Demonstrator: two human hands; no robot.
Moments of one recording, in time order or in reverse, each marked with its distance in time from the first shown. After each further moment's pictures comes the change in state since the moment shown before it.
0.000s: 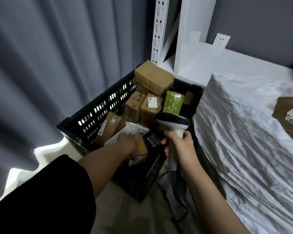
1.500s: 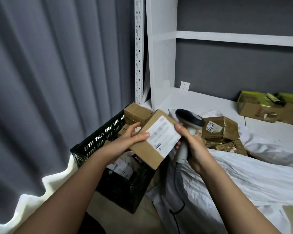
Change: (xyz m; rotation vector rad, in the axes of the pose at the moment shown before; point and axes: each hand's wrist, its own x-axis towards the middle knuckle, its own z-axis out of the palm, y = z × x) left_hand -0.261 0.035 -0.102 -1.228 0.099 0.514; right_hand -0.143 -0.115 -0.088 0.308 -0.226 -0.365
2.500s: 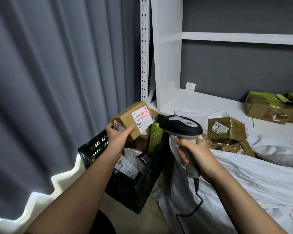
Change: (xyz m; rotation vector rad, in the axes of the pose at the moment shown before) left_hand 0.037 -0.031 -0.022 -0.342 0.784 -0.004; right_hand -0.024 -0.005 0.004 -0.315 -0.124 0.051
